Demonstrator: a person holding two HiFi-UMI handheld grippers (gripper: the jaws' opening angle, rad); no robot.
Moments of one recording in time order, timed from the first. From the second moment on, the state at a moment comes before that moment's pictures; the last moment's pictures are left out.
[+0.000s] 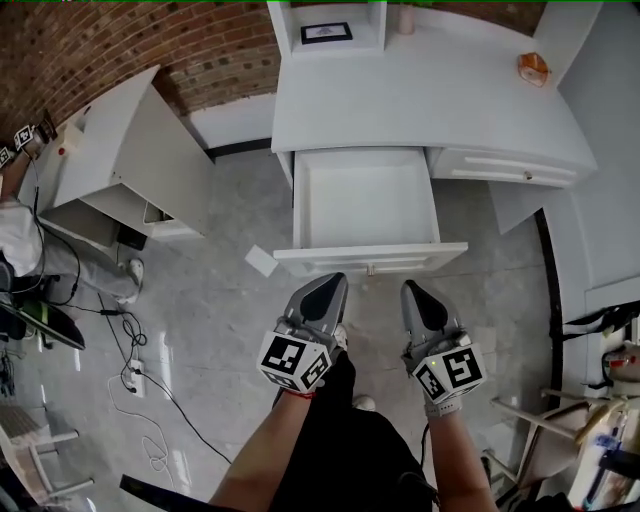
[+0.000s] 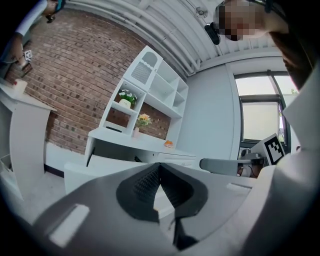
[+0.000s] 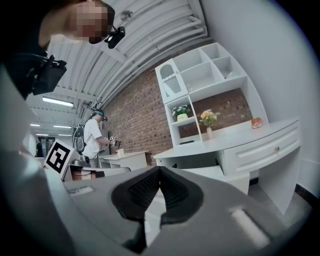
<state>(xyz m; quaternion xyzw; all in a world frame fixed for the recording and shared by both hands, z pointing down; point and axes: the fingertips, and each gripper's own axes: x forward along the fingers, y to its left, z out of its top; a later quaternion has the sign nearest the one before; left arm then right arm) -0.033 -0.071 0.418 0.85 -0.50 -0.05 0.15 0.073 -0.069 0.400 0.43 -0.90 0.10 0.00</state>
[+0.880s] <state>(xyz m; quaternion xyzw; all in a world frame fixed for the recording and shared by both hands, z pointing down) -0.032 -0.023 0.272 0.86 -0.48 -0.06 0.13 0.098 -0.022 0.259 0.41 -0.91 0.10 -0.01</state>
